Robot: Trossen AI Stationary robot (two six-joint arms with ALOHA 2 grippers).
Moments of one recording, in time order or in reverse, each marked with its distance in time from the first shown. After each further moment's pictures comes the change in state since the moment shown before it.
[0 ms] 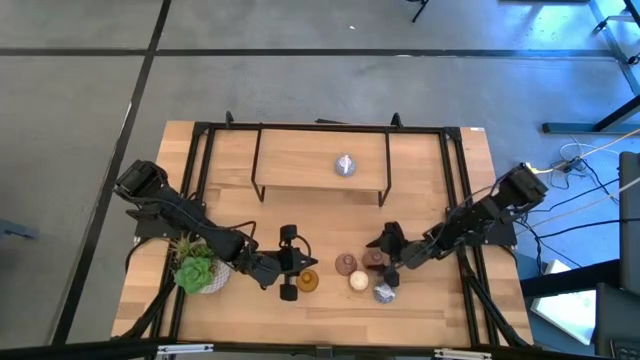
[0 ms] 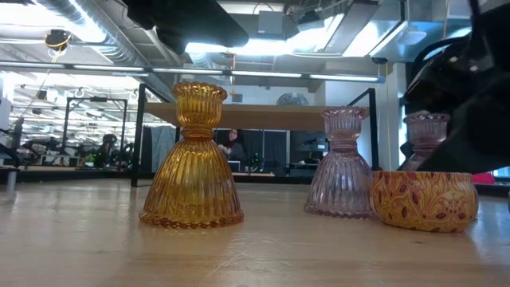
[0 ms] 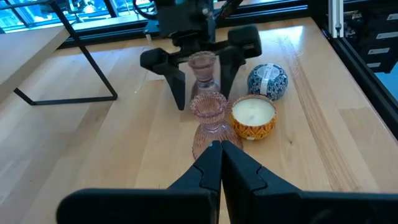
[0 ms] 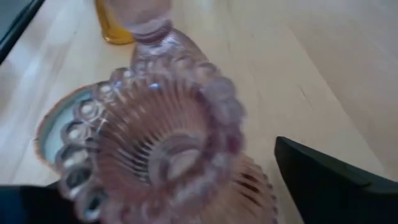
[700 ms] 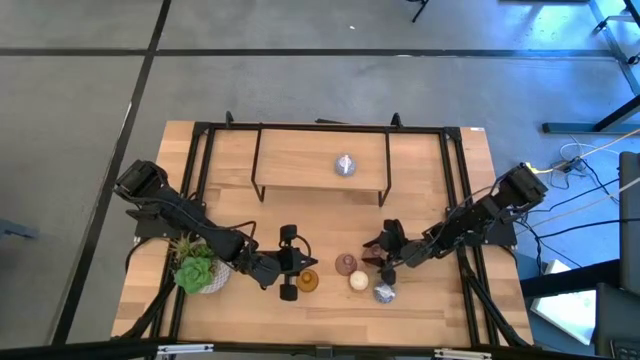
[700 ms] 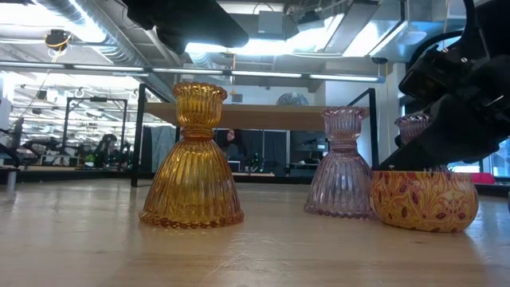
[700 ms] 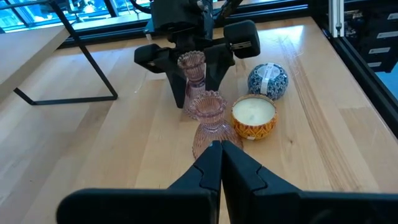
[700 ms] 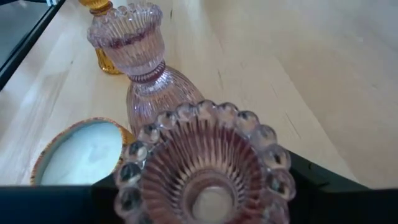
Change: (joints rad) left arm 0.000 0.000 0.000 -0.002 0.000 0.000; right arm -0.014 0.005 0.002 0.049 0.058 -0.023
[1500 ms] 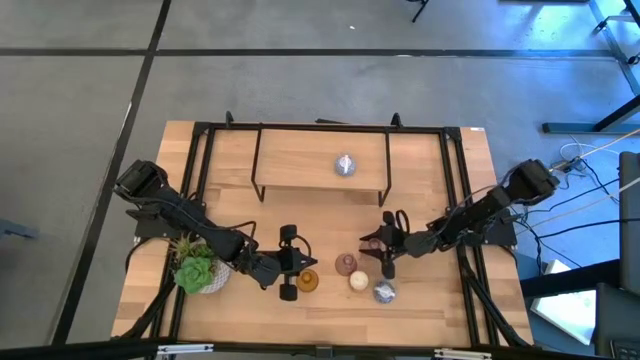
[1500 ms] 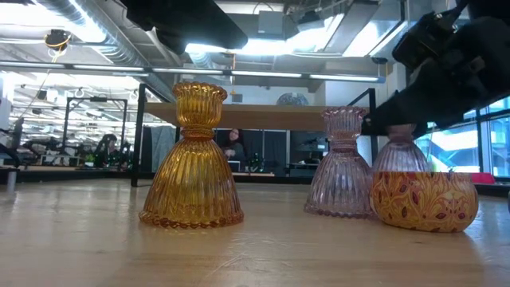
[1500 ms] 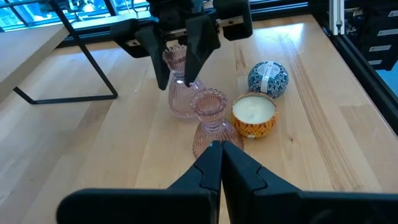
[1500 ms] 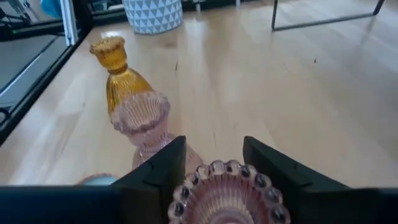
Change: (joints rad) left arm 0.000 0.000 0.000 -0.007 0.002 0.000; right arm -0.053 -0.138 0.005 0.027 -0.009 -0.171
